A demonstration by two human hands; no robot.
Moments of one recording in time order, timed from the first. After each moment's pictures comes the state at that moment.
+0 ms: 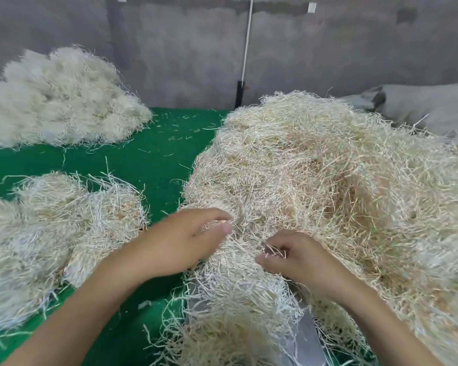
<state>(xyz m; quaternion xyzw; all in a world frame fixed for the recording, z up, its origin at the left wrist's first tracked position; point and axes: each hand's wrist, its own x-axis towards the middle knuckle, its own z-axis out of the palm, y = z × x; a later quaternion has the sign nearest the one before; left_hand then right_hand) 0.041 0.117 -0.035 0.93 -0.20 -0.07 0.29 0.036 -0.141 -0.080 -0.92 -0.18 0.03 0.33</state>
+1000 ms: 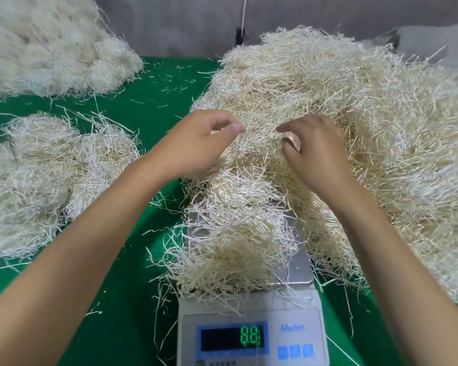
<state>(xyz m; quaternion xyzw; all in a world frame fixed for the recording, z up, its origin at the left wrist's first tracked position) 0.061 0.085 -0.018 0.89 -0.19 0.03 0.42 0.059 -0.138 -0.047 -0.95 -0.10 -0.26 0.16</state>
